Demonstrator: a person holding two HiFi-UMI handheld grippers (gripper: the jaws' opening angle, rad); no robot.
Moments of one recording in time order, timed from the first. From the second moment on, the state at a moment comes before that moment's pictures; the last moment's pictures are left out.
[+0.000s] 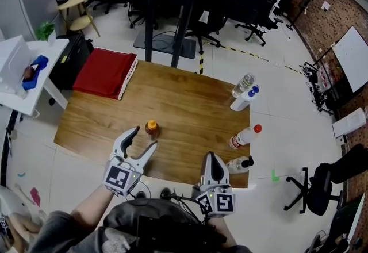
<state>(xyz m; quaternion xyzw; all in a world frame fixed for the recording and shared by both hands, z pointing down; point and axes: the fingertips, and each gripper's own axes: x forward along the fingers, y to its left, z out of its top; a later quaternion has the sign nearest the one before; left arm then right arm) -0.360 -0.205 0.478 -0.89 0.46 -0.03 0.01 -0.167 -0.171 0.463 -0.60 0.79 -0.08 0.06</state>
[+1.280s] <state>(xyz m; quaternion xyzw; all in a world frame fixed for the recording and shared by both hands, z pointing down) -0.411 -0.166 0.495 -0.86 0.51 -0.06 -0.06 -0.206 -0.141 0.450 -0.56 0.83 -0.06 0.04</state>
